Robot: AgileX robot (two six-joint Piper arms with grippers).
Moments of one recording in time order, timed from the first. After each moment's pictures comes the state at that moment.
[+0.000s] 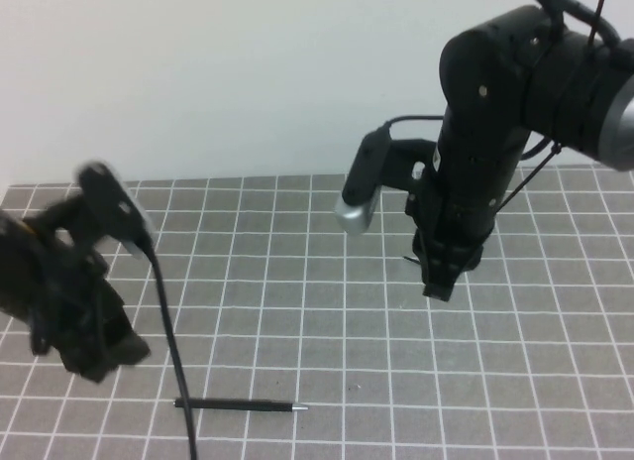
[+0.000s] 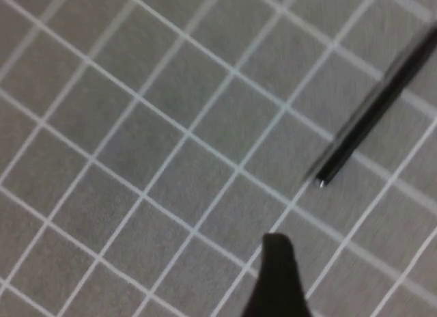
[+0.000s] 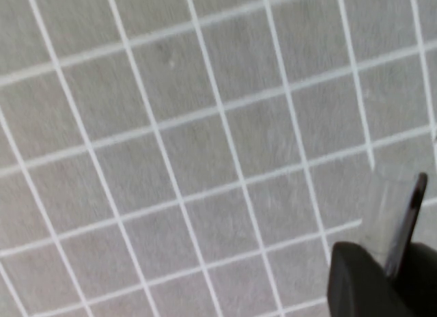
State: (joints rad) right arm 0.61 1.97 -1.75 -0.01 1.22 -0.66; left arm -0.19 1.38 -1.01 -0.37 0.94 1.05
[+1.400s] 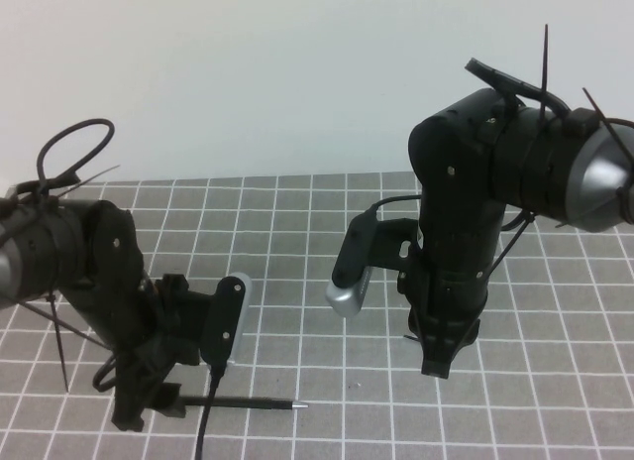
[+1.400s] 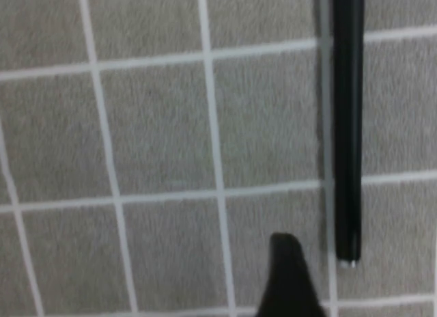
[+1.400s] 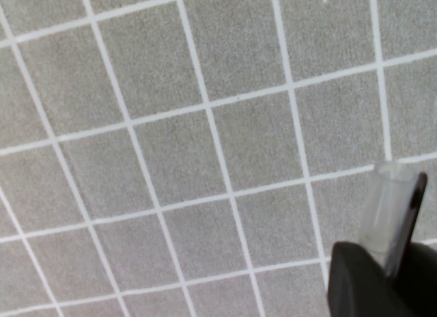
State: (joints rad) right arm 0.68 1.97 -1.58 0.01 1.21 -0.63; left arm -0.37 1.68 -1.01 -0.25 0.81 1.53
